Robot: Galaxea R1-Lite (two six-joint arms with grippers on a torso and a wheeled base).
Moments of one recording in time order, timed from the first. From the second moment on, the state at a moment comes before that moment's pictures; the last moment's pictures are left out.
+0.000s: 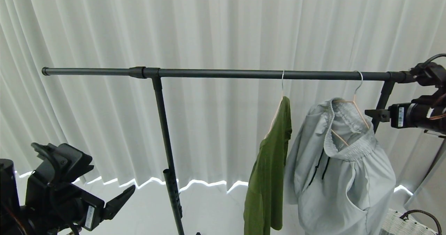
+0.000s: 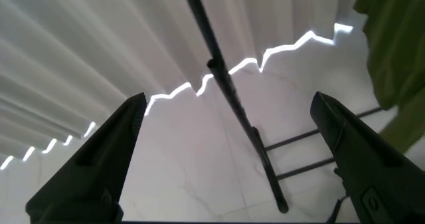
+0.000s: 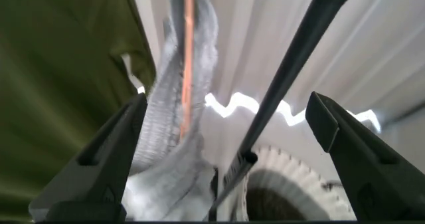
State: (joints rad) left arm -0.16 1.18 -0.26 -0.49 -0.02 0.35; right arm 0.03 1.50 -0.95 -0.20 0.07 -0.04
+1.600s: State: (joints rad) left arm 0.08 0.76 -0.02 -0.48 0.04 0.31; right arm -0.02 0.74 -0.40 -0.23 0.06 -0.08
